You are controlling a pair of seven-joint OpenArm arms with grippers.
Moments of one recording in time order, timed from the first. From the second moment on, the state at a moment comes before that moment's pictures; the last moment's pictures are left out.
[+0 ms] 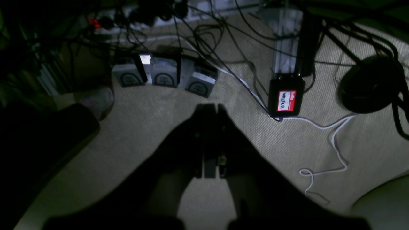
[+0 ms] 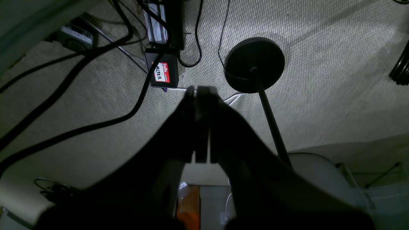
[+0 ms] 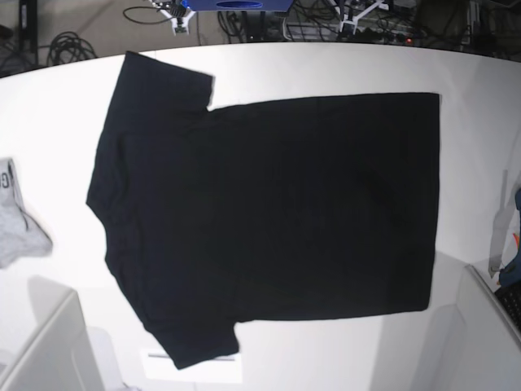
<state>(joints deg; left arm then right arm) 12.9 -4.8 1.8 14.5 2.8 0.7 0.4 -9.6 0.3 -0.2 10.8 -2.0 0.7 -5.4</state>
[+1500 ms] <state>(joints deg) 65.7 -24.8 -1.8 103.6 -24.5 0.4 1.8 -50.0 -4.9 24.7 102.0 15.7 0.4 -29.0</state>
